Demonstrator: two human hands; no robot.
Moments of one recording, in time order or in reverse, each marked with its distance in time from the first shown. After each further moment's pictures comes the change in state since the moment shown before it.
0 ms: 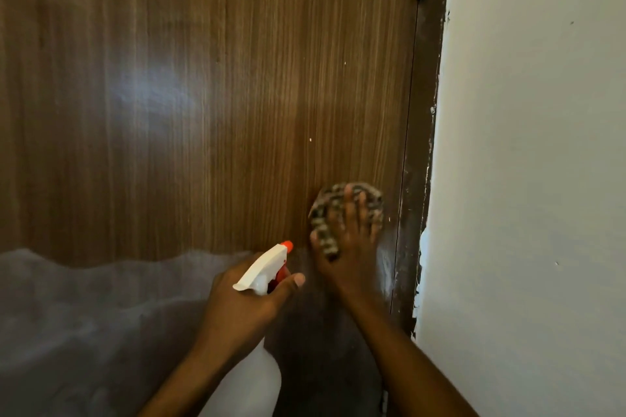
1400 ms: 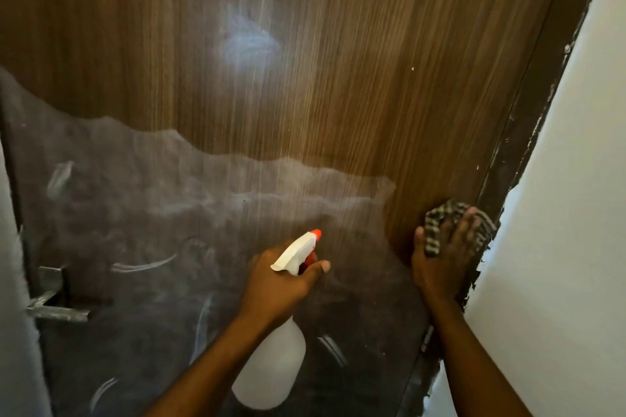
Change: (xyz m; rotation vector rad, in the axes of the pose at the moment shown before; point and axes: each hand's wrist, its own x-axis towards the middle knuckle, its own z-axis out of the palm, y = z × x) left_hand -0.082 -0.083 -0.021 0.175 0.208 -0.055; right_hand -0.114 0.058 0.014 -0.046 -0.070 0.269
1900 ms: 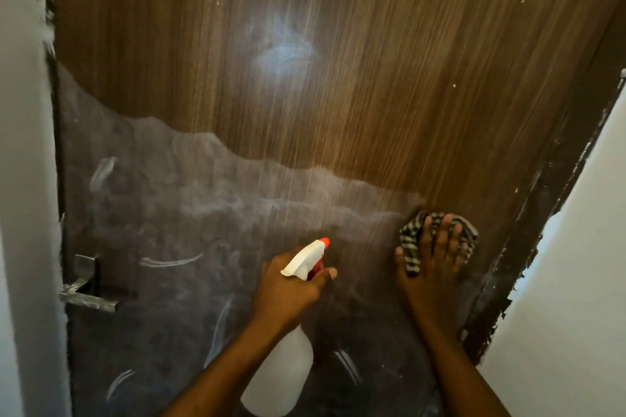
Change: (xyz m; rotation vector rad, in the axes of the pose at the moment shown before) left_hand 0.004 -0.015 -0.015 0.013 0.090 -0.164; right_hand -0.022 -0.054 0.017 -0.133 0.012 -0.319
